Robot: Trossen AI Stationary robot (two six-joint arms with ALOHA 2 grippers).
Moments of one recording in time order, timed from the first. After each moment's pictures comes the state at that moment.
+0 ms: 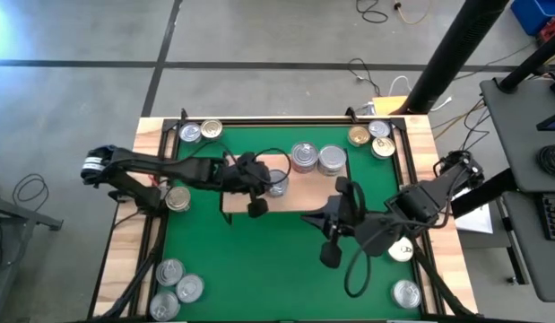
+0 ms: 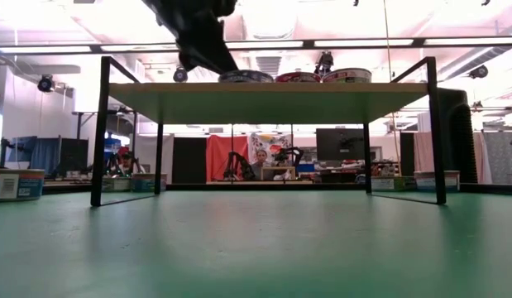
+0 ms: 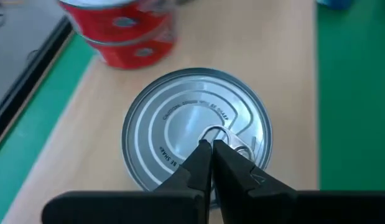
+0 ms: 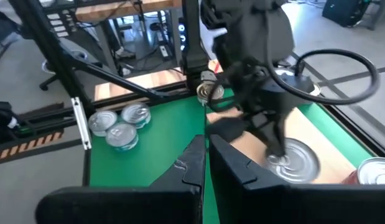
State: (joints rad) left arm -0.03 1.49 1.16 -0.46 -0.25 -0.19; right arm 0.56 1.64 1.93 -0.86 0.69 0.50
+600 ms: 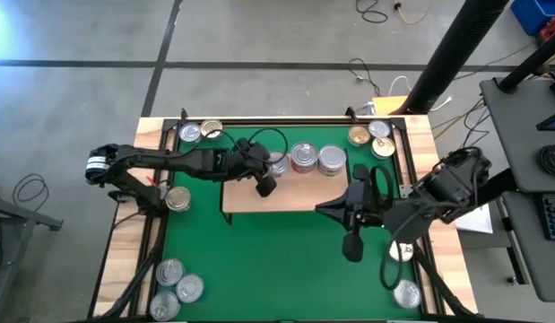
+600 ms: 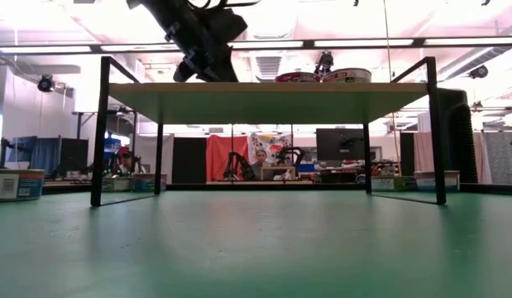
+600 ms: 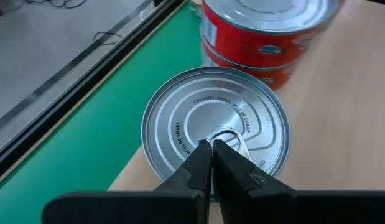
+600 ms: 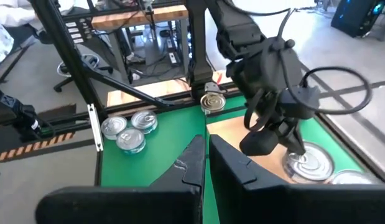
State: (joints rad) left arm 0.08 1.51 1.15 -0.40 -0.40 -0.33; right arm 0.59 1.64 2.16 -1.06 0.68 0.46
